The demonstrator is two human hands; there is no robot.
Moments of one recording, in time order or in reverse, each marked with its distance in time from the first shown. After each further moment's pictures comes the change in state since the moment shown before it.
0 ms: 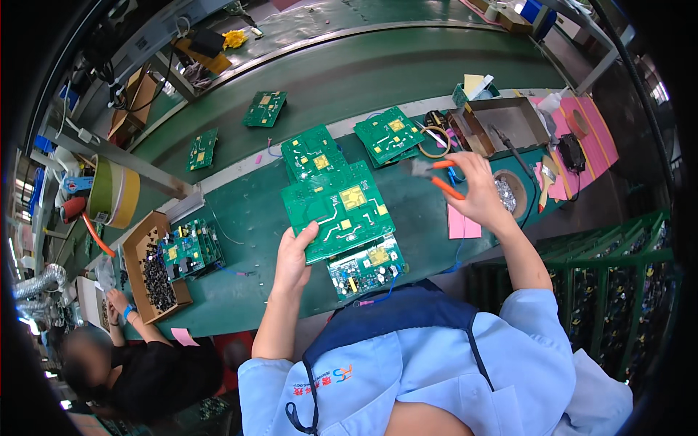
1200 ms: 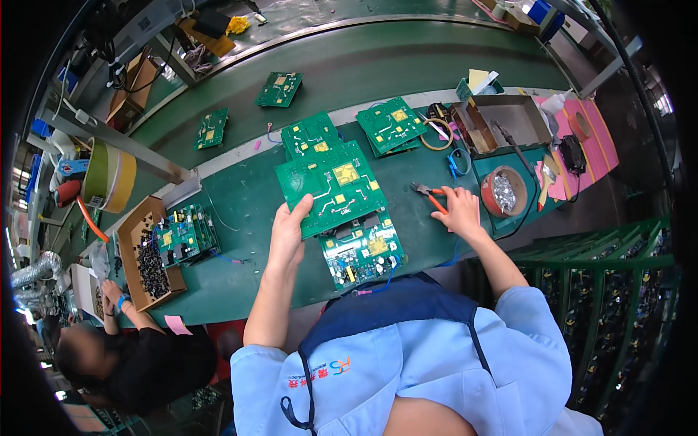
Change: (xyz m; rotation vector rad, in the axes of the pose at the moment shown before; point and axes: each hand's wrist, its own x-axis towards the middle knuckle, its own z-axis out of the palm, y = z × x) left_hand 0.014 0.008 0.004 0.102 0.060 0.043; right_hand -0.077 0.060 0.086 -0.288 -0.358 0.478
